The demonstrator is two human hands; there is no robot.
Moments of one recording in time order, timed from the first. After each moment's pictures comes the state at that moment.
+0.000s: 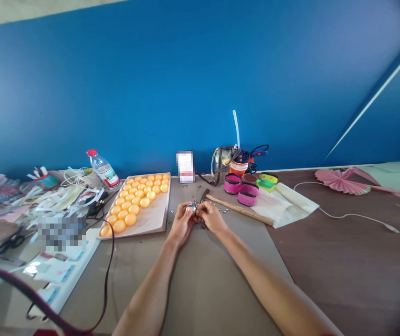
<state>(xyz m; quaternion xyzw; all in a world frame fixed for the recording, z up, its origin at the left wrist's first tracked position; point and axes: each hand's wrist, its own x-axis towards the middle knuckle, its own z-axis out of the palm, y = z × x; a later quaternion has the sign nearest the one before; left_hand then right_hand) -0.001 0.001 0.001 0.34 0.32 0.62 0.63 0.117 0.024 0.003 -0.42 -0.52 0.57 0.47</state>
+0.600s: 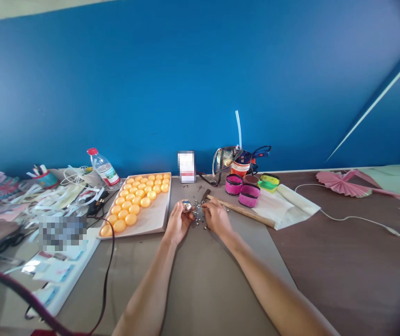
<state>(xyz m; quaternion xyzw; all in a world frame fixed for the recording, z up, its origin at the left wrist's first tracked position) -0.013 0.010 0.000 0.29 0.30 0.63 0.65 0.135 0.035 -0.015 -0.52 -0.75 0.15 0.38</state>
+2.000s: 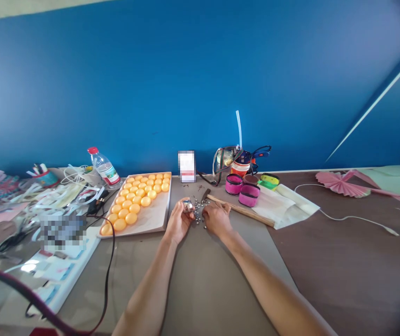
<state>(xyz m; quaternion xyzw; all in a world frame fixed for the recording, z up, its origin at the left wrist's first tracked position) -0.014 0.009 0.000 0.30 0.29 0.63 0.66 0.134 0.025 -0.010 -0.57 -0.78 0.09 0.26</state>
